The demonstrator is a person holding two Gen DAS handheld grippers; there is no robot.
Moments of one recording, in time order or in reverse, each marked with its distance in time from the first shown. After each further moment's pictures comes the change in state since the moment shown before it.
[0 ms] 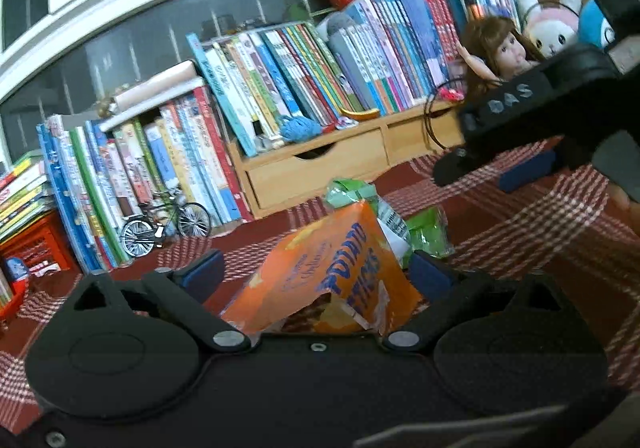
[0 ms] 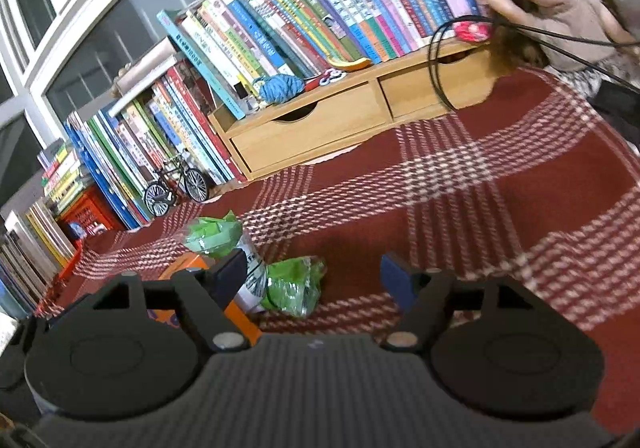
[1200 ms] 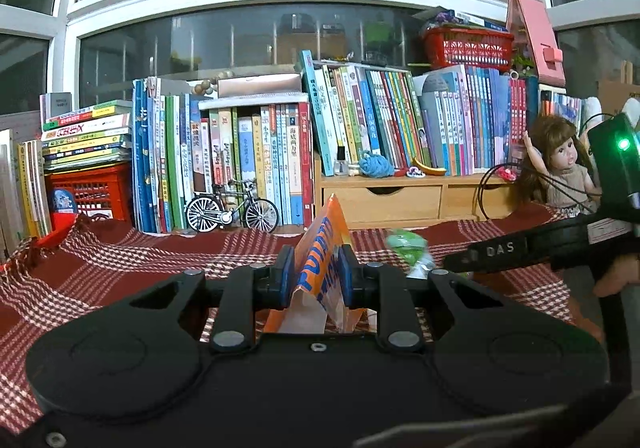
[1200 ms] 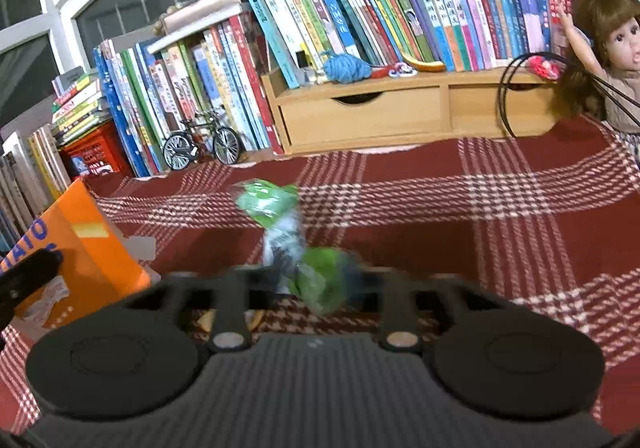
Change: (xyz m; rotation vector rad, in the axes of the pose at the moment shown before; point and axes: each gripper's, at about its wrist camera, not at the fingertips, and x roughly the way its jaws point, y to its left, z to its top) left arm -0.081 0.091 0.011 -0.298 -0.051 0.081; right arm 0.015 0.067 -0.005 -0.213 0.041 -0.014
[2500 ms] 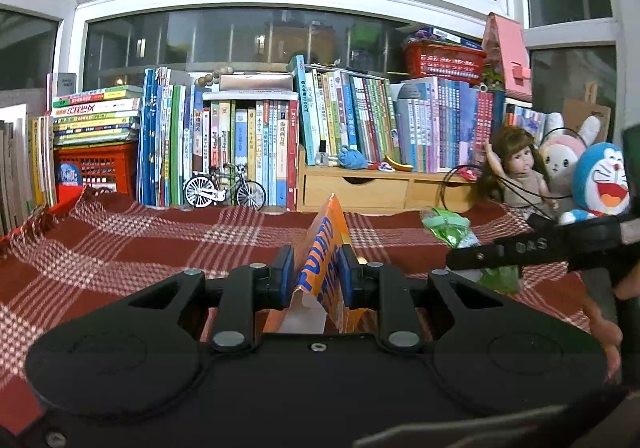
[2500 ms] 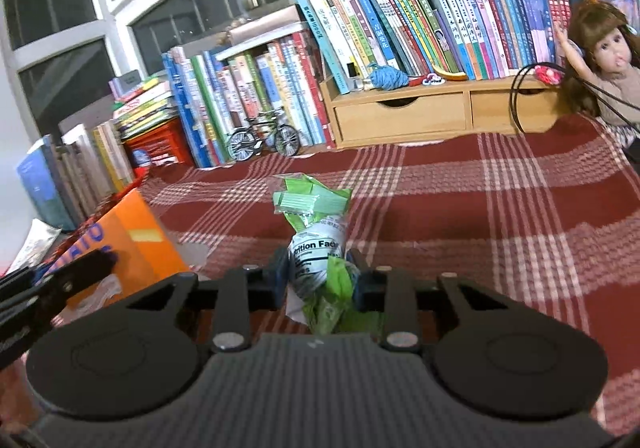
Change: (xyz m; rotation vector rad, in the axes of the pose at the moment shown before) left arm -0.103 0.009 -0.016 -0.067 0.024 -0.085; right arm -0.105 0.029 -0.041 -0.013 -0.019 0.115
